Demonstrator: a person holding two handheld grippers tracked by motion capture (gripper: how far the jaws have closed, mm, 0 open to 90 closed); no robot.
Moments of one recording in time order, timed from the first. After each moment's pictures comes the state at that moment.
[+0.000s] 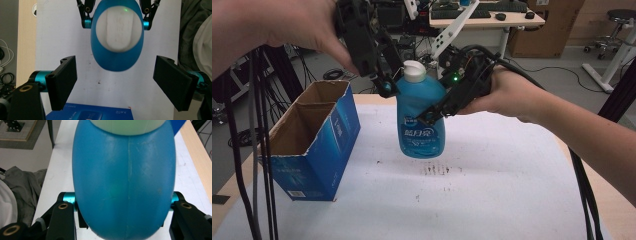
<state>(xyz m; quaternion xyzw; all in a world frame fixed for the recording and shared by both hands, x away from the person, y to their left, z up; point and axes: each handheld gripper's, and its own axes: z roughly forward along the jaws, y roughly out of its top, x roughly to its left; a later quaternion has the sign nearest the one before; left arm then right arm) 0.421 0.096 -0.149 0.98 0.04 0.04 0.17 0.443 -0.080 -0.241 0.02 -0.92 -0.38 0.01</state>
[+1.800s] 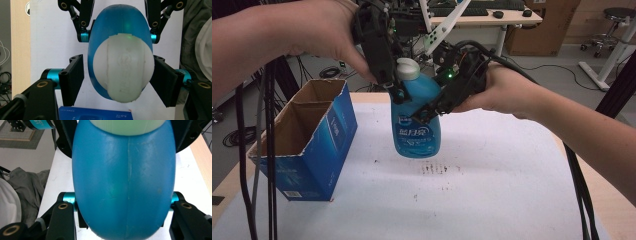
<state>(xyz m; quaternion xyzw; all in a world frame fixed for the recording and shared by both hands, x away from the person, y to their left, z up) 0.427 0.075 -0.165 0.99 0.03 0.04 0.15 0.443 -0.074 -0.238 0.02 -0.93 -0.38 0.01</state>
